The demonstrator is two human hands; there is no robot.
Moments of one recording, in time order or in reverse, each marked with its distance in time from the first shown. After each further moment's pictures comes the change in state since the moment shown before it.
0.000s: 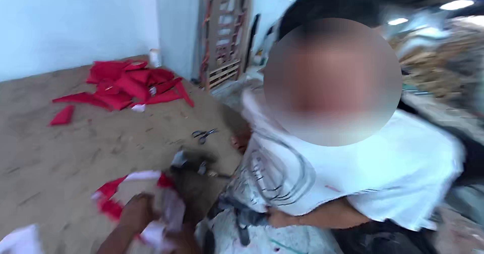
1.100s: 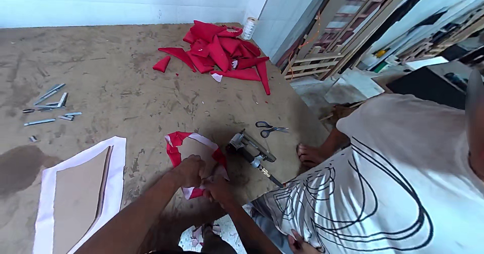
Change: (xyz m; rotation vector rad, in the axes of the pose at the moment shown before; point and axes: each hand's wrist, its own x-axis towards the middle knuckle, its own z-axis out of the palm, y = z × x) left_hand -0.007 -0.022 -0.017 -0.095 -0.209 0.086; right_hand 0.083 -0.066 0.017 -0.399 -0.407 0.058
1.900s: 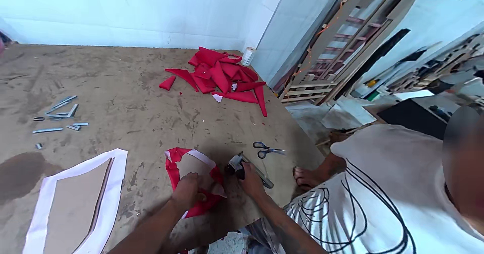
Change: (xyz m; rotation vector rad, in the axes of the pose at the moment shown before) left_hand -0.009 0.020 0.027 -0.075 0.299 -0.184; right_hand 0.033 -0.014 -0.152 -0.850 0.531 -0.264
